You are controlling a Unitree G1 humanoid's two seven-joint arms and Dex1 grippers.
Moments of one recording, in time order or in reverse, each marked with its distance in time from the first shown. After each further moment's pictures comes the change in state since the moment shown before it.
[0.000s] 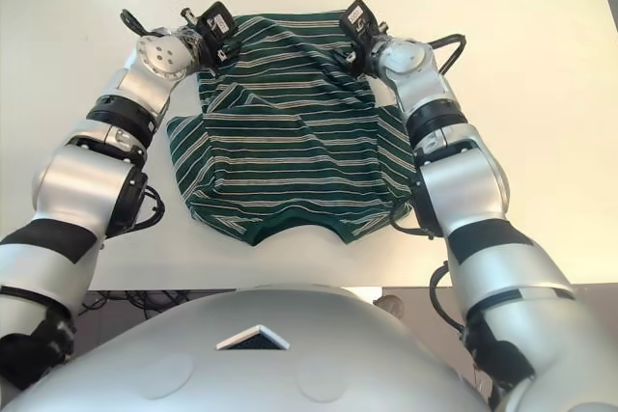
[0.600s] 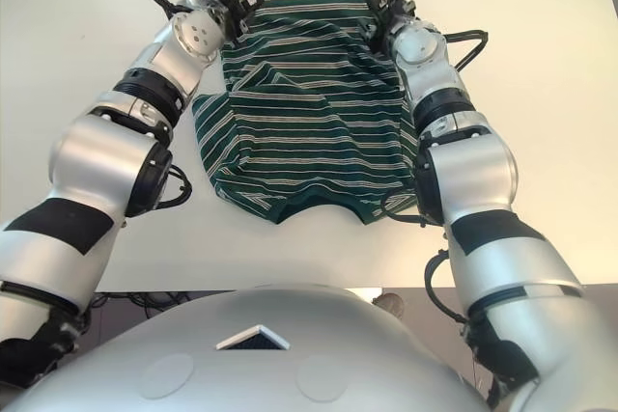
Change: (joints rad) left arm -0.120 -0.085 0.137 0.079 0.025 -0.063 0.215; right arm -0.031 0.000 -0.218 0.053 0.007 -0.147 -0.128
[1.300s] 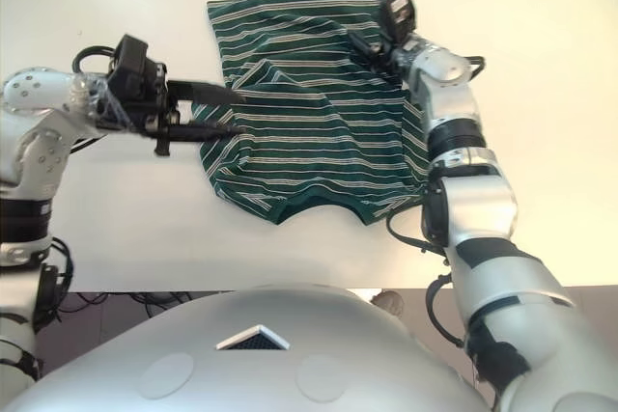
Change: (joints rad) left arm 0.852 0.671 0.099 -1.735 -1.065 0.754 -1.176; right arm 0.227 -0.107 -0.161 -0.374 0.215 0.143 0.457
